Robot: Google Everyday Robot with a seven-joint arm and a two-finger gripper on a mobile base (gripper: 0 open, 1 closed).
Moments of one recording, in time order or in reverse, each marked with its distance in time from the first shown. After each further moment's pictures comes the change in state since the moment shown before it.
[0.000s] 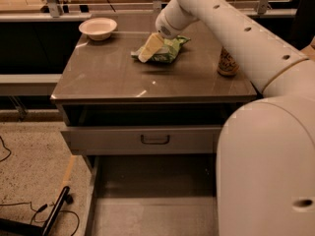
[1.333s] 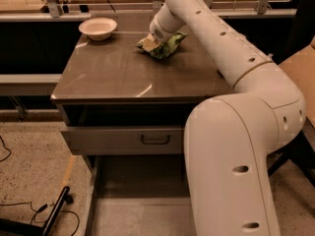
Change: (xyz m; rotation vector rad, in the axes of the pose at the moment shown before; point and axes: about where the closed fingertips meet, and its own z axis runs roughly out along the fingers) arm 0.005 -0.009 0.054 -0.046 0.051 0.032
